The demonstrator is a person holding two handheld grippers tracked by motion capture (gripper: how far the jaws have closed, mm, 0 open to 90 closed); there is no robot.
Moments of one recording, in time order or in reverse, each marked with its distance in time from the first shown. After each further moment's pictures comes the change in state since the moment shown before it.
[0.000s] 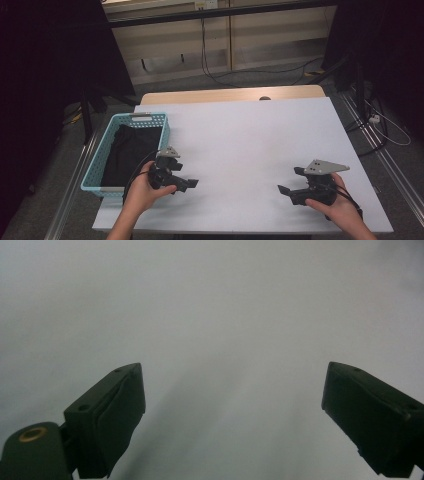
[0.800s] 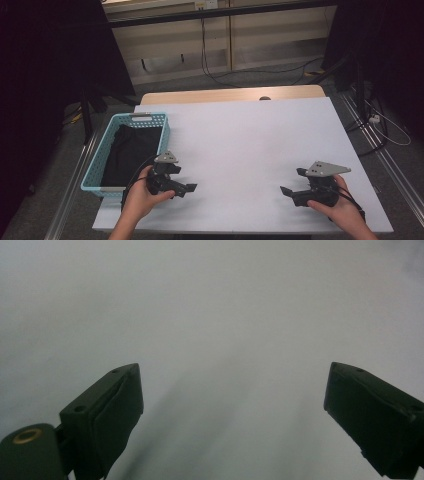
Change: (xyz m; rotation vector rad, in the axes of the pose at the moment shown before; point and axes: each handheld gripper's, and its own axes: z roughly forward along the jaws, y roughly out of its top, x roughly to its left) left arm -0.004 -0.013 -0.001 -0.006 0.017 0.022; right arm -0.003 -0.006 -0.002 0.014 -0.024 -0.020
